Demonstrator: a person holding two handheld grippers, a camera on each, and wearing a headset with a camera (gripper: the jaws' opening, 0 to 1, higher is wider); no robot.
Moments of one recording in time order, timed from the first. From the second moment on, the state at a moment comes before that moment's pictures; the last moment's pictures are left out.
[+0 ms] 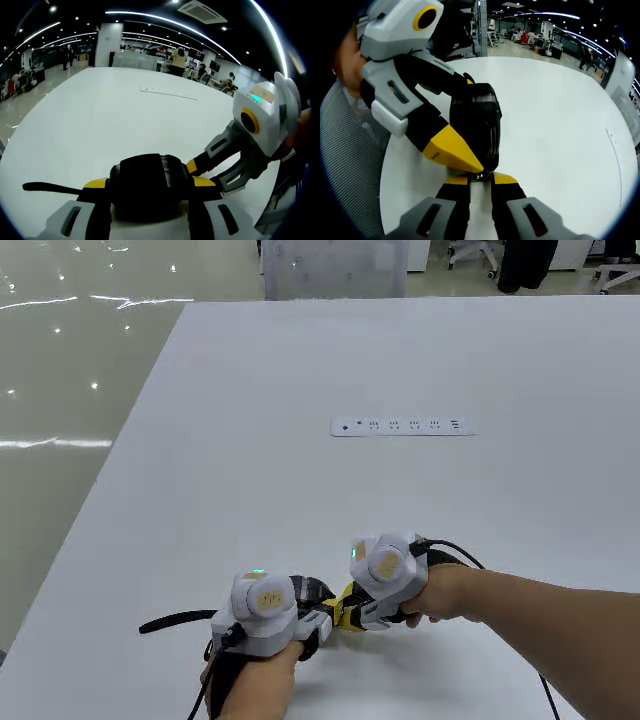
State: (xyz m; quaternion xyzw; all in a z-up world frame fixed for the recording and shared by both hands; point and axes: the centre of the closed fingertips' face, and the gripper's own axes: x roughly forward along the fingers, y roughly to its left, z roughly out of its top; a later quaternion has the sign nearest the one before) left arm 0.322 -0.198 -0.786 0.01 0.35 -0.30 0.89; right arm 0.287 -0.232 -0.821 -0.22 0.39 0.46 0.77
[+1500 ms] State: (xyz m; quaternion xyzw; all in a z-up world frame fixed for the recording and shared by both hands) left arm 0.317 -0.144 -0.749 0.09 0.28 -0.47 0.83; right arm 0.238 -0.298 -0.777 -0.11 0.35 0.29 0.89
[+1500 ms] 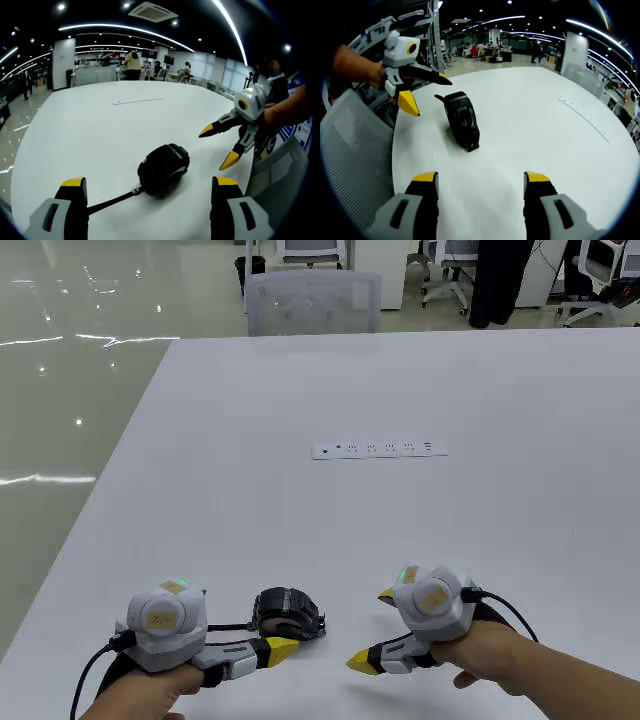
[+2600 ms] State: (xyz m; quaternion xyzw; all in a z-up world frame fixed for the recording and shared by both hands) left arm 0.298 -0.069 -0.733 0.08 0.26 -0.48 0.84; right arm 0.117 -0.440 -0.731 -0.06 0.31 0.17 0.93
